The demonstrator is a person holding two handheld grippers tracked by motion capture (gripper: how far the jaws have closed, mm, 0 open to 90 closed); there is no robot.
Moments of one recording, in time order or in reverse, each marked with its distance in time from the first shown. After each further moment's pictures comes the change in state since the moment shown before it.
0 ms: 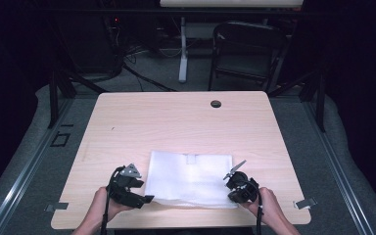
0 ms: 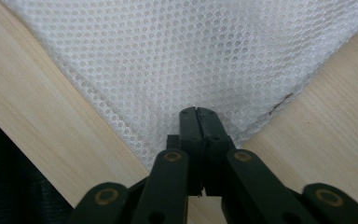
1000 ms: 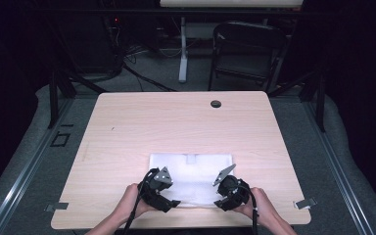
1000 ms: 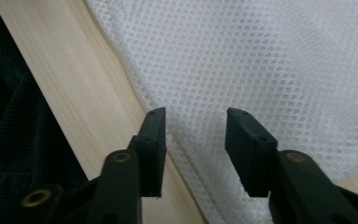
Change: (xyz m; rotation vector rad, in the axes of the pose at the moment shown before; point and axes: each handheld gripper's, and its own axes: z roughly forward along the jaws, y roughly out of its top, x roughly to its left) left arm -0.043 0.045 0.063 0.039 -0.099 0.248; right arm 0.026 0.014 -0.002 -0.078 0.073 -0.201
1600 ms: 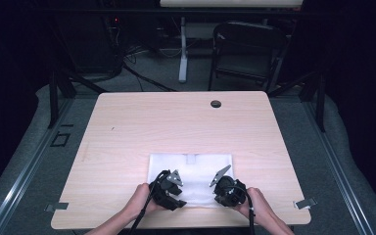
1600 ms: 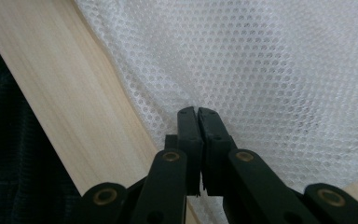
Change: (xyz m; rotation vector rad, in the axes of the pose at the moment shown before) left arm 0.003 0.006 0.029 0.062 -0.065 0.023; right arm 0.002 0.004 0.009 0.029 -0.033 -0.008
